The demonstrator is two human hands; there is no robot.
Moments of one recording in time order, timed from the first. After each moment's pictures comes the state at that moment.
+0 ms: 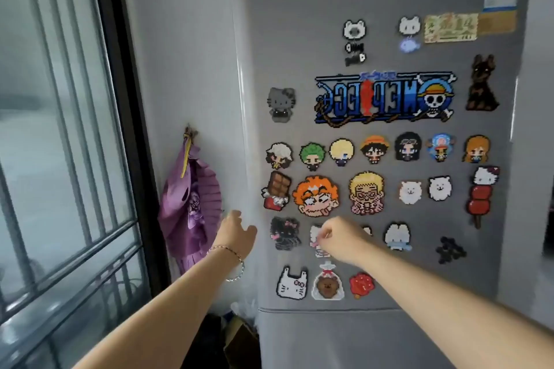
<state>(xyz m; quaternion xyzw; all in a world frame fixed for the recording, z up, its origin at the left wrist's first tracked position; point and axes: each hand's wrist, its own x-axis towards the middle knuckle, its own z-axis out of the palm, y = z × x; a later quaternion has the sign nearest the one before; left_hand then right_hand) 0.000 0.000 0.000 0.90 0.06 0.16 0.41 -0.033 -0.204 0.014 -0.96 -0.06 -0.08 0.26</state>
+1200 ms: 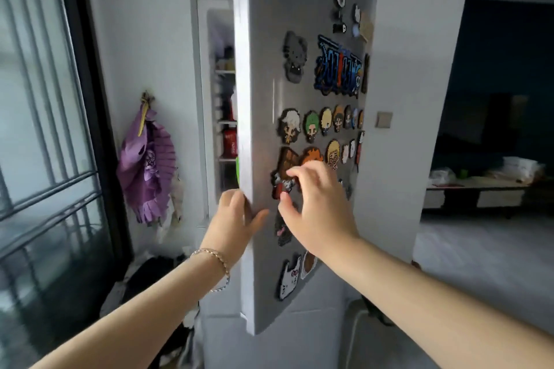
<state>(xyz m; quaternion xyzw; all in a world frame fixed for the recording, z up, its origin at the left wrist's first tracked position) -0.289 -0.165 -0.022 0.88 -0.13 0.27 0.37 -0.329 -0.311 0.018 -0.87 -0.14 -0.43 0.20</state>
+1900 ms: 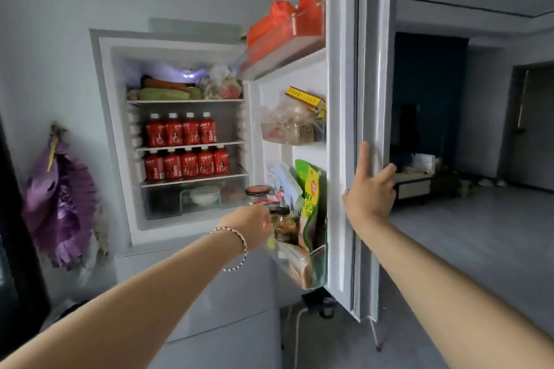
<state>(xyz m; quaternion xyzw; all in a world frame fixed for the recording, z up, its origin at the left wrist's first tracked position) -0.359 -0.347 0.026 0.95 -0.26 0.11 0.14 -0.398 -0.555 0.030 -0.87 0.27 -0.39 0.14</state>
